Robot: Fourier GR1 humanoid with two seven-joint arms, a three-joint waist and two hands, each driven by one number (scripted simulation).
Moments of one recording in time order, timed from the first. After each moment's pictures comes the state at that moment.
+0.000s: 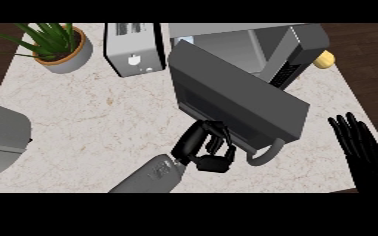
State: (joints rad) left arm -0.54 0.01 -0.87 -0.89 0.29 0.34 -0.46; right arm 0.19 -0.26 -0.14 -1.59 -0.15 0.45 -0.64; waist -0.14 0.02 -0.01
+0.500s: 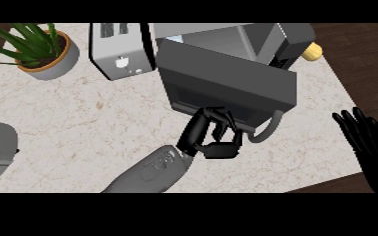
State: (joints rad) left arm -0.64 0.01 -0.89 -0.91 0.49 0.50 -0.50; right arm 0.18 -0.33 -0.13 -1.72 -0.22 0.52 -0.54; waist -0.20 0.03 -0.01
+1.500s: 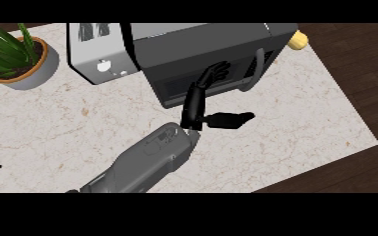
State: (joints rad) left arm -0.80 0.00 -0.84 -0.86 0.79 0.75 -0.50; right arm 0.00 -0.54 -0.31 -1.83 -0.13 0.45 -0.50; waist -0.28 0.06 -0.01
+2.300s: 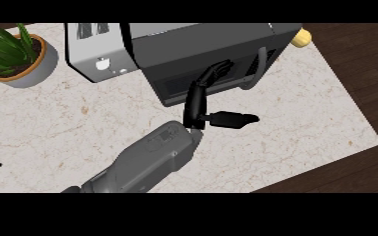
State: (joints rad) left arm -0.83 0.00 -0.87 -0.86 0.92 0.78 -0.59; right arm -0.11 -0.60 -0.34 -1.79 -0.07 0.42 -0.50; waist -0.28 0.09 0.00
